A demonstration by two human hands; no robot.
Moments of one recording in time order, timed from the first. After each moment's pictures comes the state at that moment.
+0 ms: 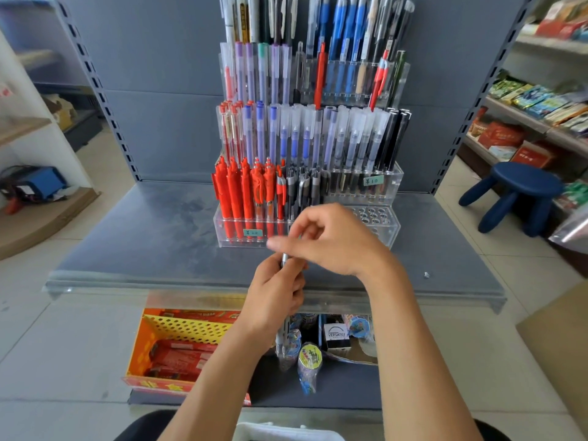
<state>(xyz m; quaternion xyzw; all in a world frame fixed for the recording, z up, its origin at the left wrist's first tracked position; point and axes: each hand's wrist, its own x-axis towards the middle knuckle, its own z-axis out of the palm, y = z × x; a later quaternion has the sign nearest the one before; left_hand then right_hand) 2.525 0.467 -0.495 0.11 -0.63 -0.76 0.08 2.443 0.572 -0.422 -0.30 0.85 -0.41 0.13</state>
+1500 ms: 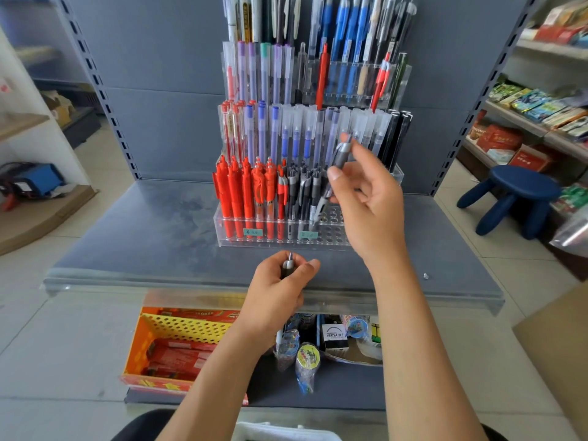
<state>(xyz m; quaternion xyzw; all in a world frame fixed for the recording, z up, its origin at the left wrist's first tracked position) 2.525 0.465 -0.500 0.10 -0.65 -0.75 0.08 2.427 0.579 -0.423 -0.28 0.70 -0.64 -0.15</state>
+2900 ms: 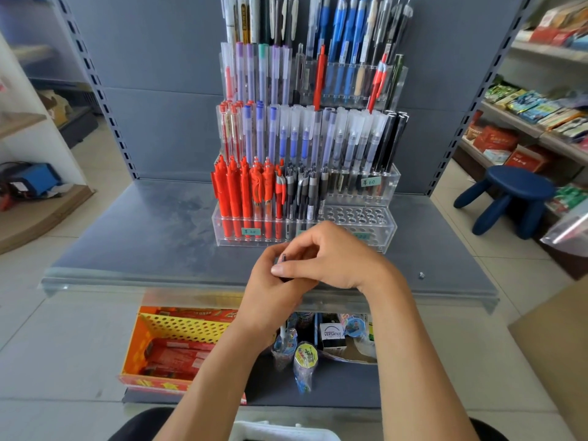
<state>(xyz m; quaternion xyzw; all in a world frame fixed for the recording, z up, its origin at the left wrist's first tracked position) 2.527 0.468 -0.498 0.09 -0.64 -0.75 0.11 2.447 0.578 -0.431 -0.35 0.85 -0.35 0.19</state>
